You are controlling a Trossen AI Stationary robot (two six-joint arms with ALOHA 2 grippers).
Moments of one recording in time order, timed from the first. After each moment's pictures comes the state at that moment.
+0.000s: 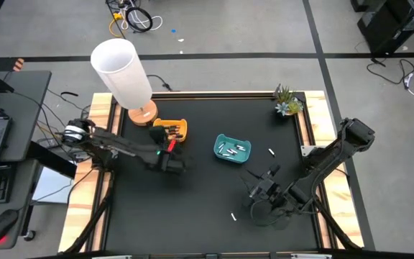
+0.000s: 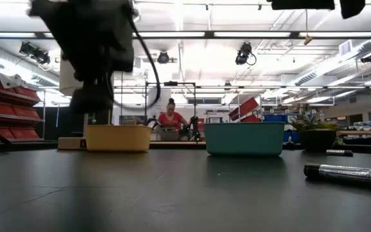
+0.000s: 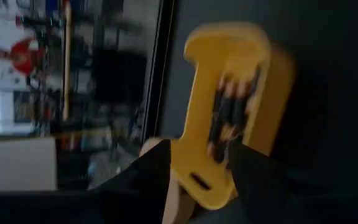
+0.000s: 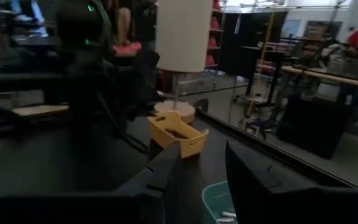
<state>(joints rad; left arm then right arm) -0.19 1.61 0.98 -1.00 -1.01 -0.38 0.75 1.55 0.89 -0.01 1.45 0.59</state>
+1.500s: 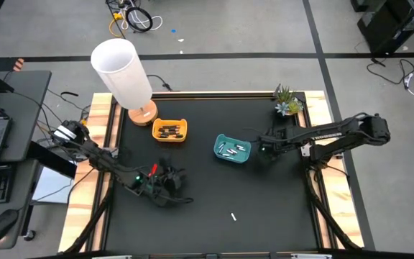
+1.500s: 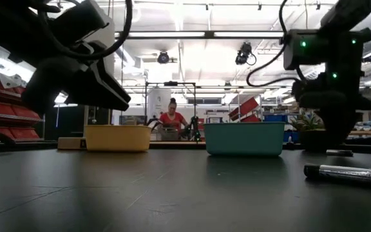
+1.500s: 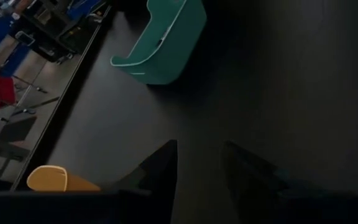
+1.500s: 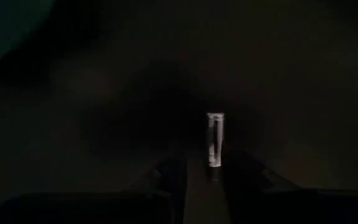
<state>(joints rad) -0.54 1.53 0.66 0.06 -0.88 -0.10 -0.12 1.26 0.60 -0.83 0.16 0.88</state>
